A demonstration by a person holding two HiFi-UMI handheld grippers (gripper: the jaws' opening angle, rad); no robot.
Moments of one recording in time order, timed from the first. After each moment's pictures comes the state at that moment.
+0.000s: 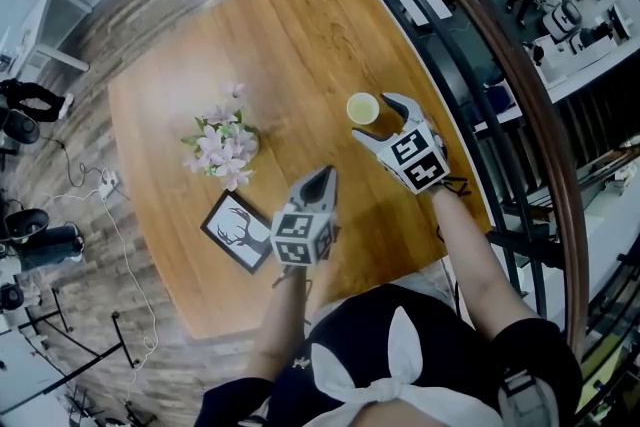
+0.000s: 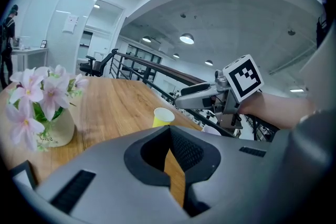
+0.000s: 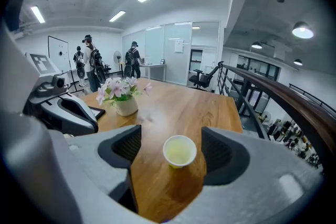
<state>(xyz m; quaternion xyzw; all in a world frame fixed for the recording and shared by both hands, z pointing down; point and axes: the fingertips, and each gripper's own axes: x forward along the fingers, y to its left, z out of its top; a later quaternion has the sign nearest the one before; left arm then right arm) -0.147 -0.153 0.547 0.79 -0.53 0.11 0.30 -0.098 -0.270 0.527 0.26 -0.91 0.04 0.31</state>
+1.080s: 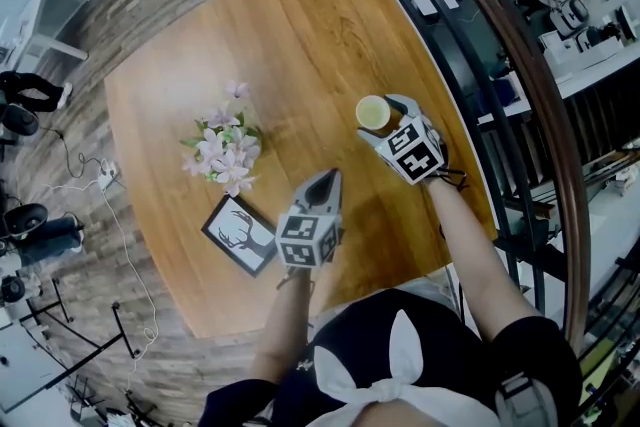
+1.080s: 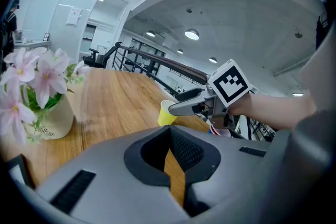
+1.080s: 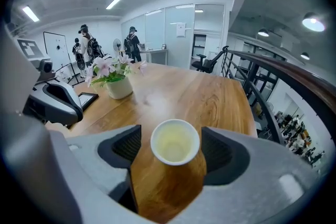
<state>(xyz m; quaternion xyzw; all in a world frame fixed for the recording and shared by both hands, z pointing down) -0.156 -0.170 0.576 0.77 -0.53 0.11 0.32 -0.110 -0.294 0.597 0.24 -0.89 0.08 0.38</state>
